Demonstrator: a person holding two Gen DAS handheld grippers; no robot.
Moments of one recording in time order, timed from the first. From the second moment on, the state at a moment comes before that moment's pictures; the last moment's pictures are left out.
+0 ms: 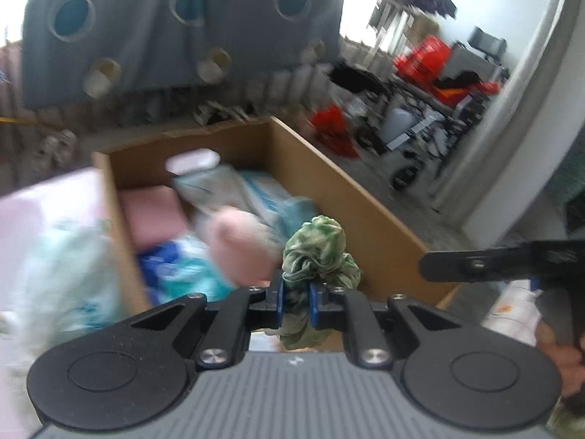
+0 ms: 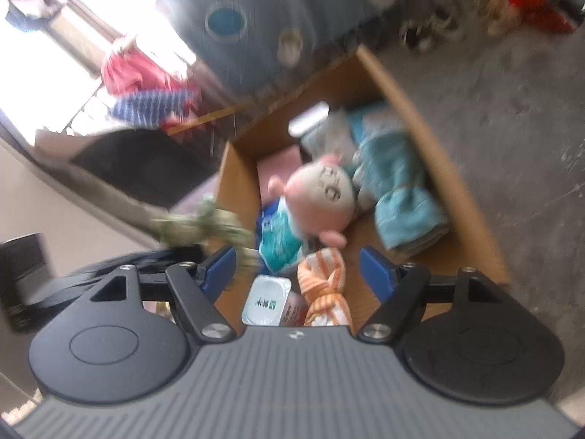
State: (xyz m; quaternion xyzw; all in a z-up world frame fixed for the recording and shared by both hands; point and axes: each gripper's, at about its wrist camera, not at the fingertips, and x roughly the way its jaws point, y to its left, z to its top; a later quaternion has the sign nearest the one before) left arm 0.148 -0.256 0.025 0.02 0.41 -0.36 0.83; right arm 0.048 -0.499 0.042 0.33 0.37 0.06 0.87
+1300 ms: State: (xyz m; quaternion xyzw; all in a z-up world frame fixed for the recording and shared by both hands) left arm 0.101 -0.011 0.016 0.07 0.36 -0.06 0.93; right arm 0.117 -0.319 0.076 0.27 0.38 0.23 0.85
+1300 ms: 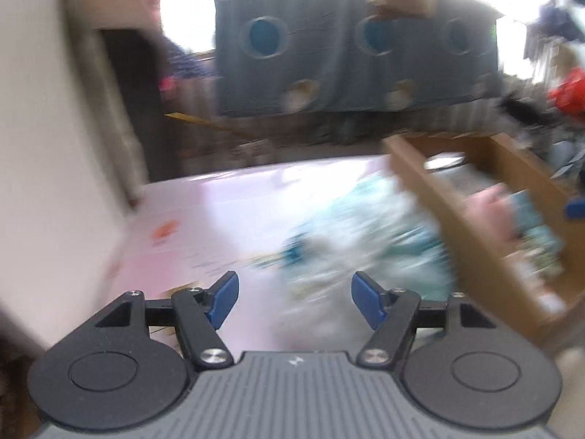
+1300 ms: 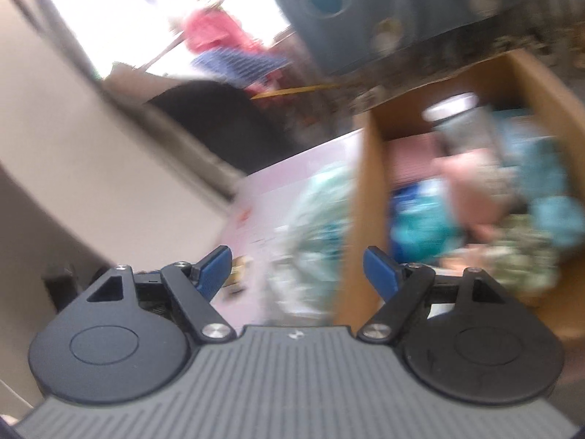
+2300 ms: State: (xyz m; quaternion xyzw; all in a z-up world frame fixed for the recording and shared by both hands) left arm 0.208 0.114 -0.121 -0.04 0.49 -0.02 0.87; right arm 0.340 -0.010 -0.119 0.26 0.60 0.26 0.71
